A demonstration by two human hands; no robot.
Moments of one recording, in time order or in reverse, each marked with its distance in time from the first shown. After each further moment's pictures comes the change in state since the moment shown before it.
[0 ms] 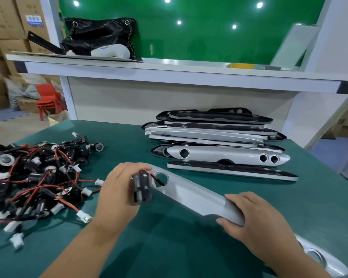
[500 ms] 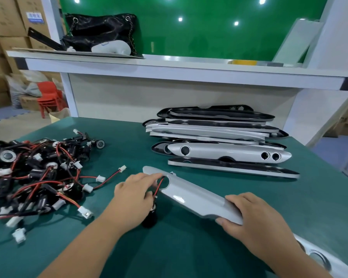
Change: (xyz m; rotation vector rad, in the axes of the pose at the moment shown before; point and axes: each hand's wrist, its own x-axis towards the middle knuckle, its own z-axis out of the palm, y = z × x) left_hand -0.008 0.001 0.013 0.251 -0.551 -0.284; right_hand -0.002 0.000 0.005 0.011 -0.054 0.021
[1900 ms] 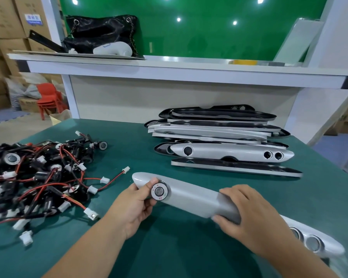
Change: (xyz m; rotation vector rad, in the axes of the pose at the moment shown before) left_hand 0.001 0.002 0.006 -1.258 0.001 -0.680; right_hand 0.004 -0.017 -0.002 0.015 0.113 -0.167
